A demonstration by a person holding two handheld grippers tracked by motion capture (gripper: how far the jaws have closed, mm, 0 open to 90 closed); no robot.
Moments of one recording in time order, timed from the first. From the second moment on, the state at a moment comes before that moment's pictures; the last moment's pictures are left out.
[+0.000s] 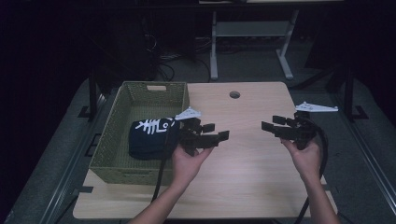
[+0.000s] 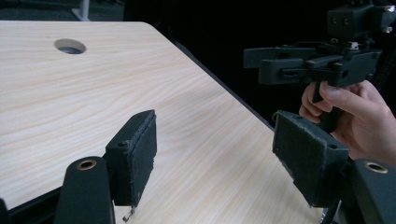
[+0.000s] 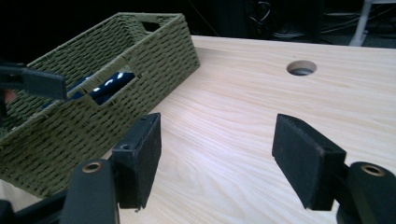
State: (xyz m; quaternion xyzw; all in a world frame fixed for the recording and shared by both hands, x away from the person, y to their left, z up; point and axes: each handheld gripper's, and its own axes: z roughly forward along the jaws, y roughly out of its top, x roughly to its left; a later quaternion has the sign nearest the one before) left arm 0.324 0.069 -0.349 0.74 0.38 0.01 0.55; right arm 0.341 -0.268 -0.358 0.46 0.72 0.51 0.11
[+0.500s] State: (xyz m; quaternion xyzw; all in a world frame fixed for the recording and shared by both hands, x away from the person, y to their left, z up) left arm 0.310 0.036 -0.372 0.76 0.36 -0.01 0.54; right arm 0.329 -0.295 -0.383 0.48 0.71 0.49 0.12
